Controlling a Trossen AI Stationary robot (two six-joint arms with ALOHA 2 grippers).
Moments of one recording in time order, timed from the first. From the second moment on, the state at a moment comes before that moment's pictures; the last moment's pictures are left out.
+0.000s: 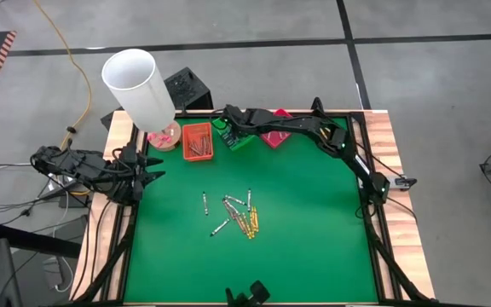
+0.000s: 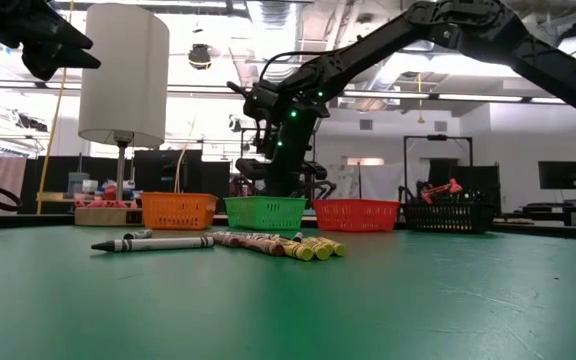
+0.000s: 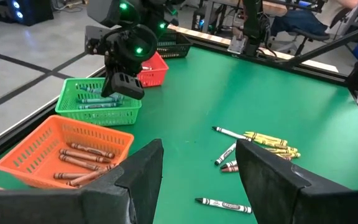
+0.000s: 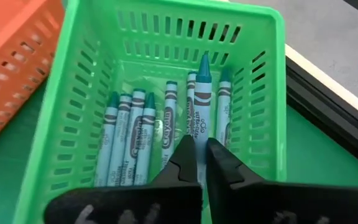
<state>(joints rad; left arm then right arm) -0.35 0.17 0.58 -0.70 -0.62 -0.34 -0.41 2.31 1.99 -0.65 0.29 0.40</state>
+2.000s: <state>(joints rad) -0.35 0.17 0.58 -0.71 -0.61 -0.36 0.27 2.35 2.31 -0.98 0.13 -0.25</state>
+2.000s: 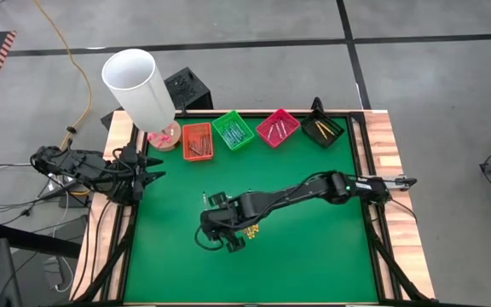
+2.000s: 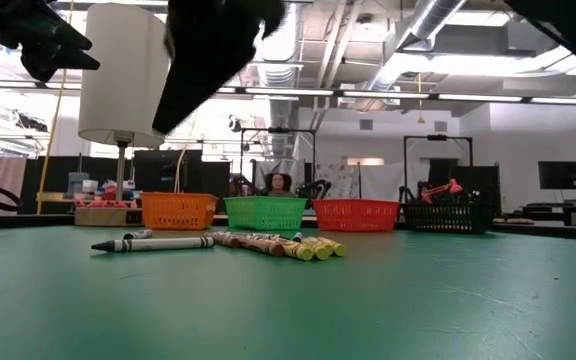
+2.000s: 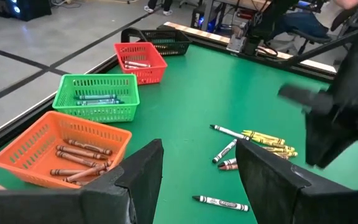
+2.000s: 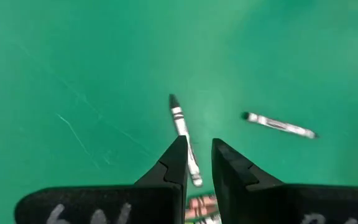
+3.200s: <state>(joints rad) -0.35 0.17 0.58 -0.71 -0.61 -0.36 0.21 2.44 2.25 -0.92 0.00 -0.40</state>
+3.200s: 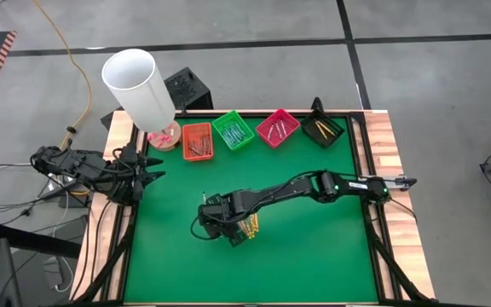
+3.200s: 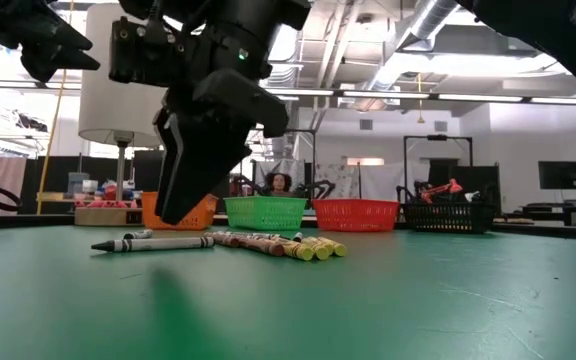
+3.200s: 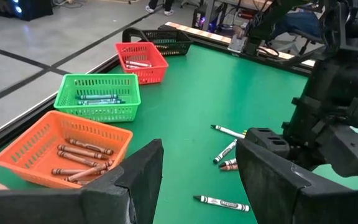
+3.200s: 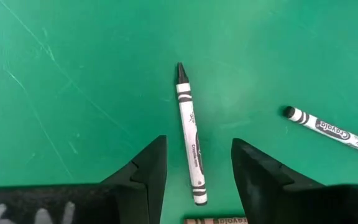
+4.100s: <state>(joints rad) -0.35 0.17 0.58 -0.71 -0.61 -0.36 0.19 2.49 2.26 -0.95 0.00 -0.42</state>
